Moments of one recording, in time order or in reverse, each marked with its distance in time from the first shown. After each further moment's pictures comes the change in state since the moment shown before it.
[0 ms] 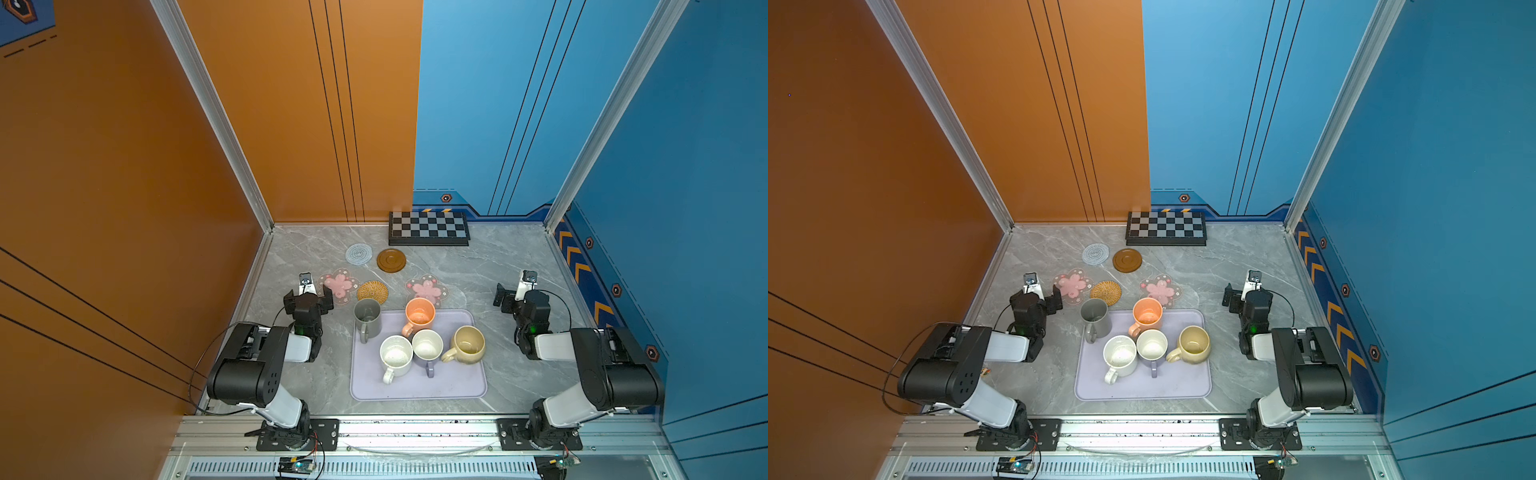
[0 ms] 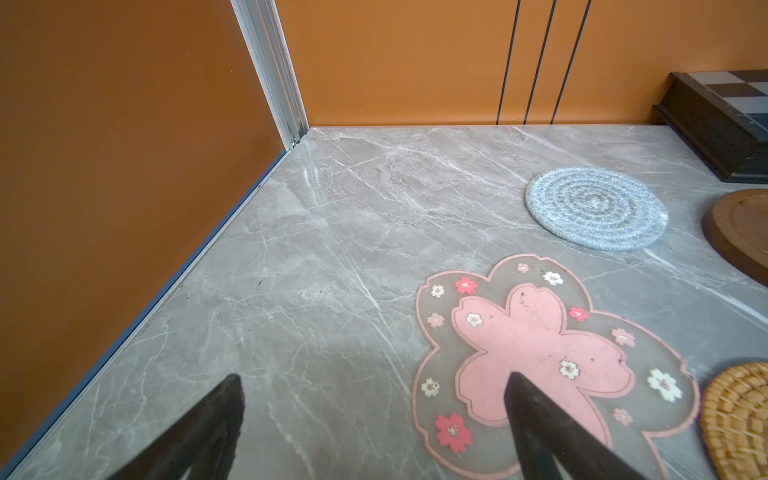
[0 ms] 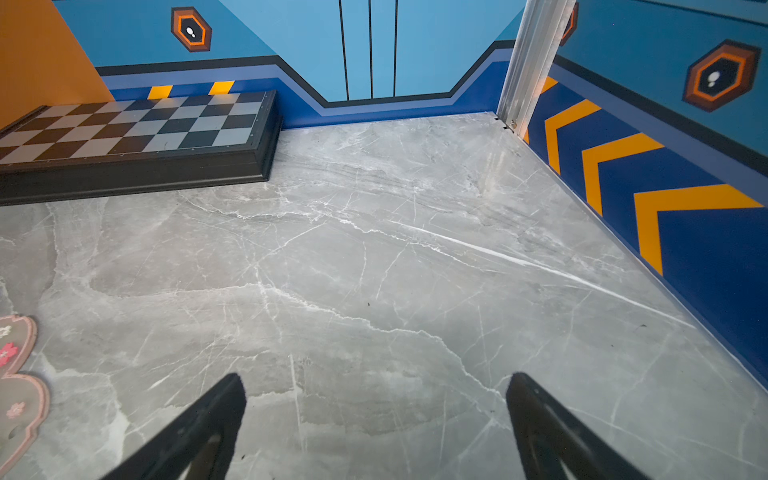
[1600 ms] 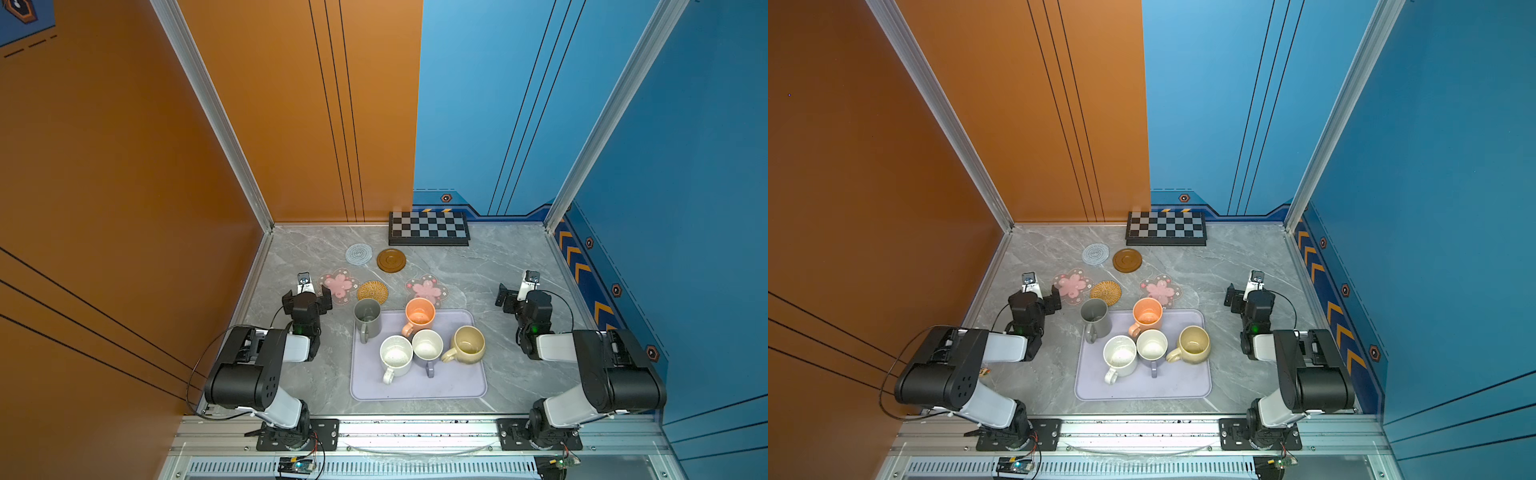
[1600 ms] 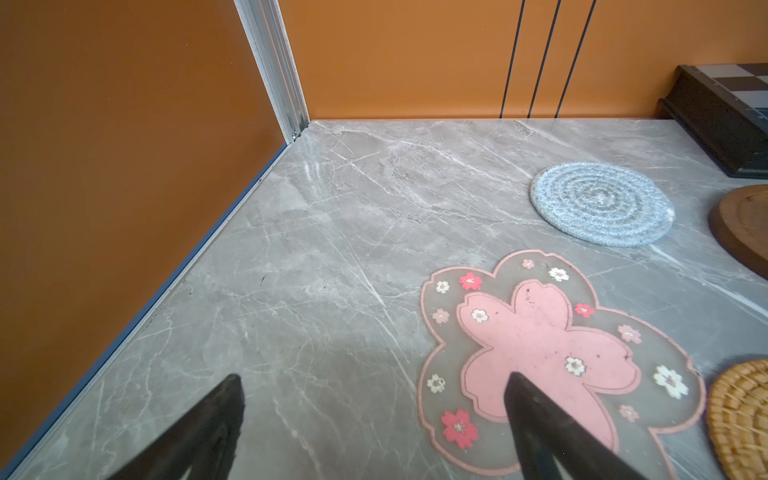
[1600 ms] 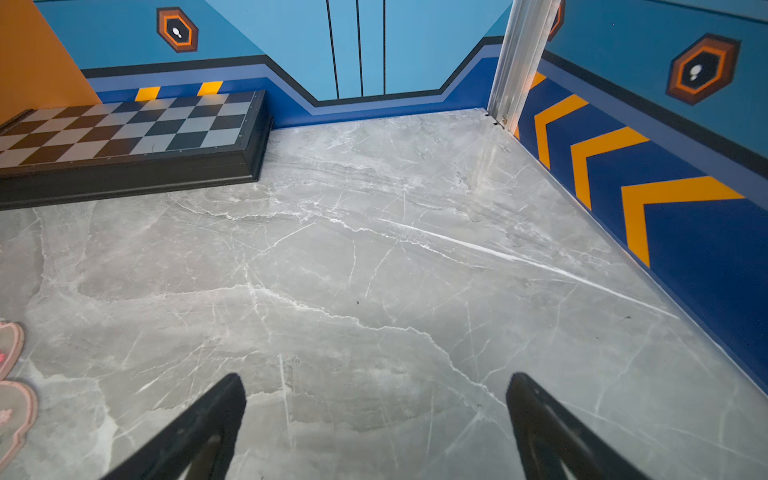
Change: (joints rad) left arm -0.003 -0.050 0.009 -0.074 -0.004 0.001; right arm -0.018 -0.042 0.000 -0.045 0.000 0.011
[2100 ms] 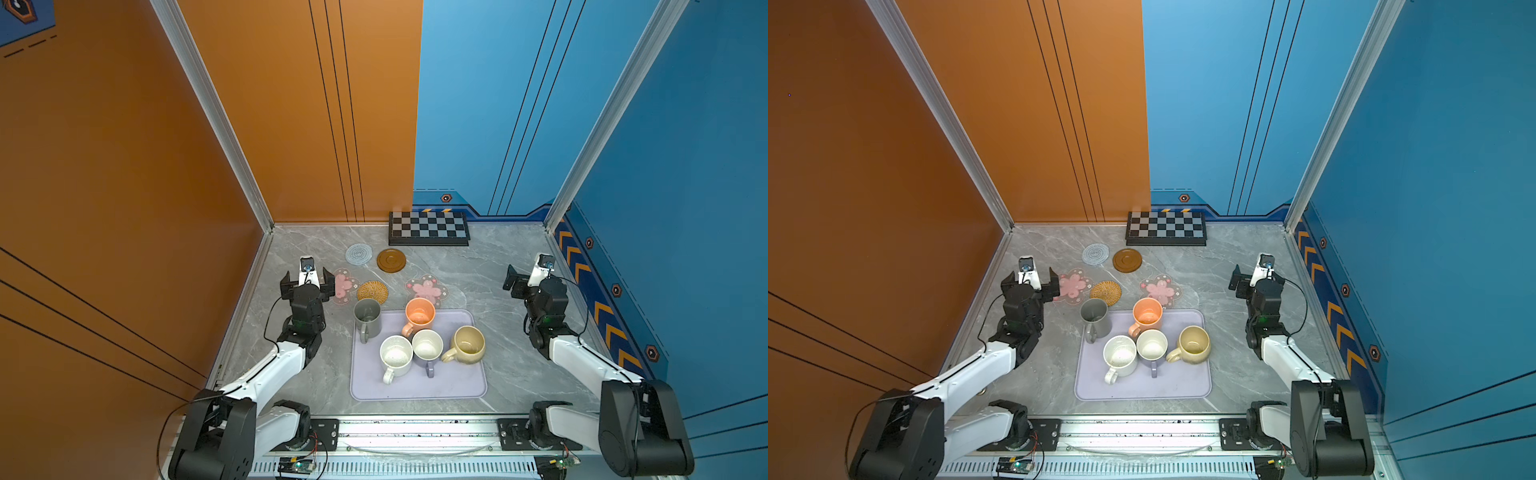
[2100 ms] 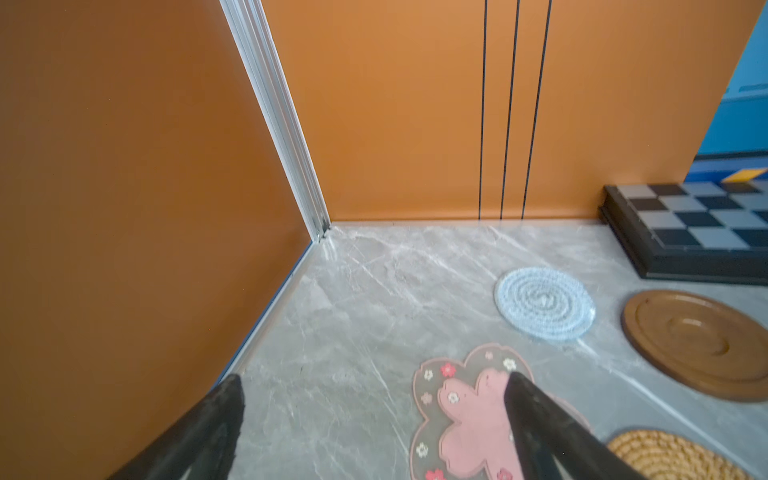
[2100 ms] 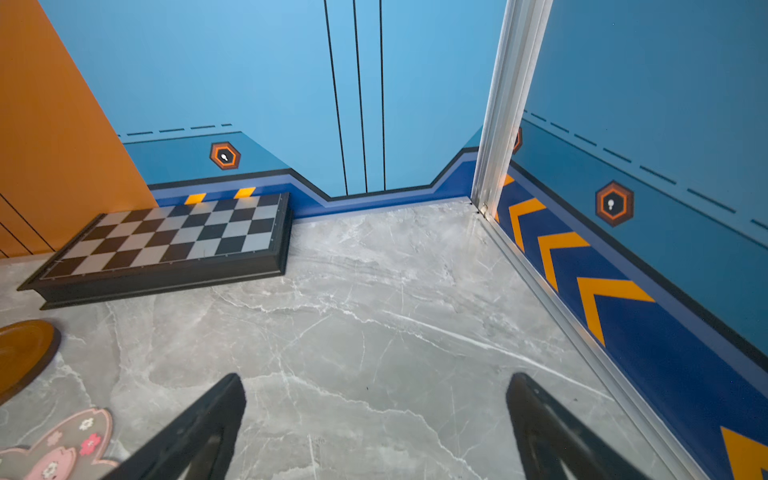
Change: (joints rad) left arm -0.136 -0.415 0.167 -0.384 -0.159 0.097; right arm 0.024 -0.316 0.143 -0.304 0.019 -0.008
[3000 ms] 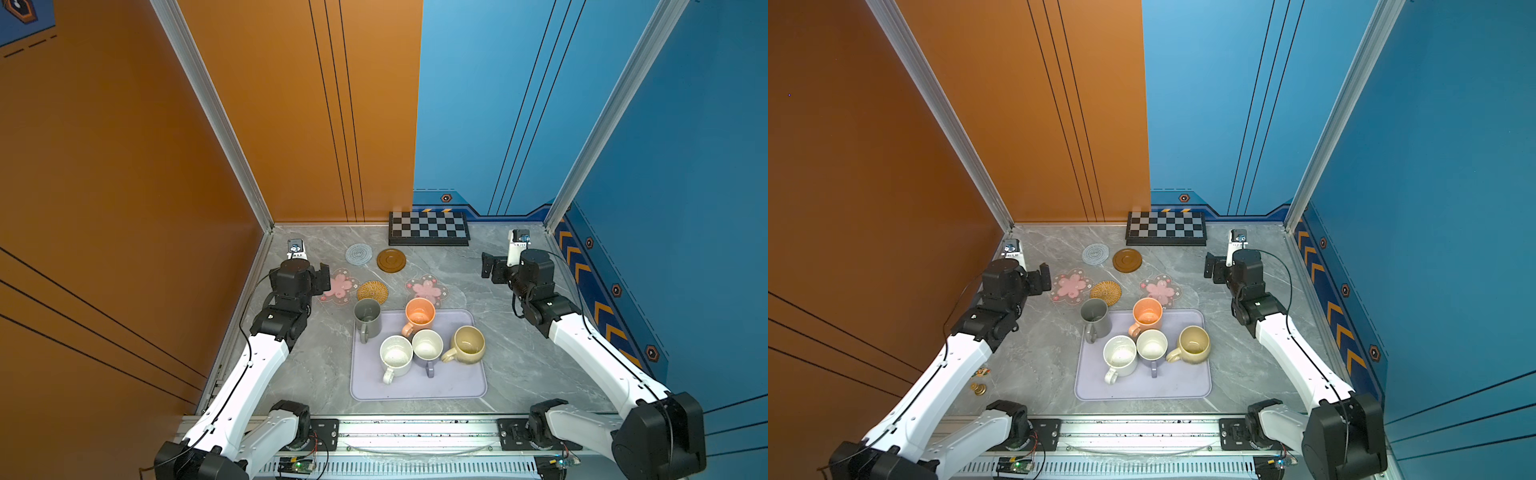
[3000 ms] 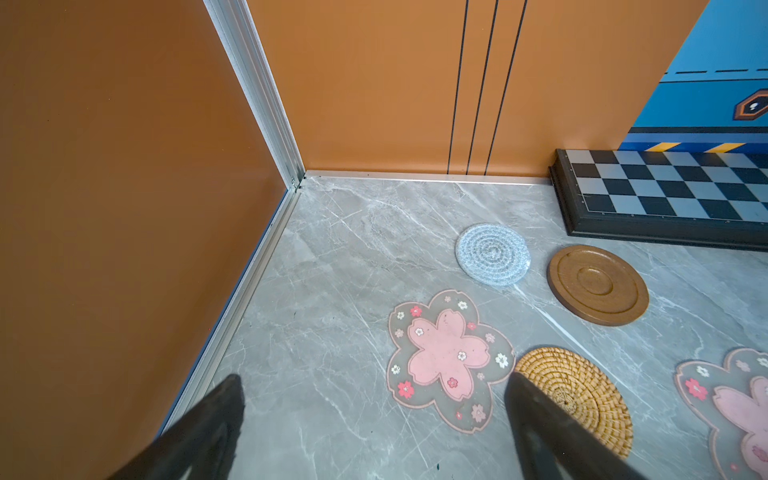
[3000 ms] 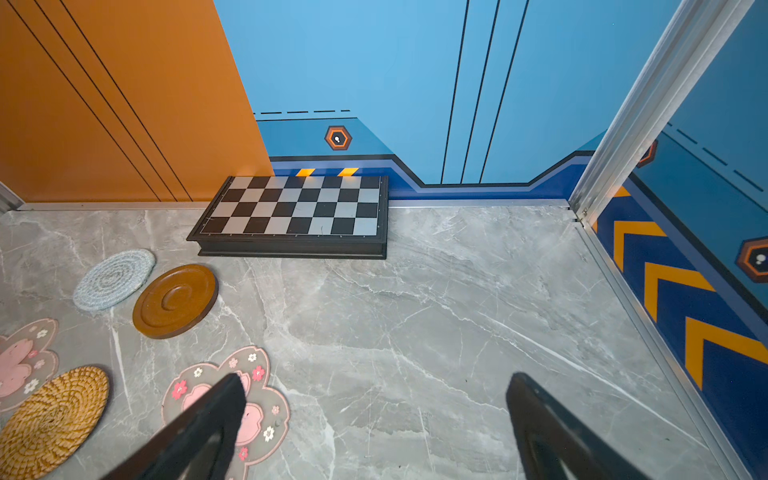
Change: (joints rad) left arm 0.030 -0.109 0.354 -0.764 0.140 -0.176; right arm 0.248 0.019 0.408 -0.579 0.027 0.046
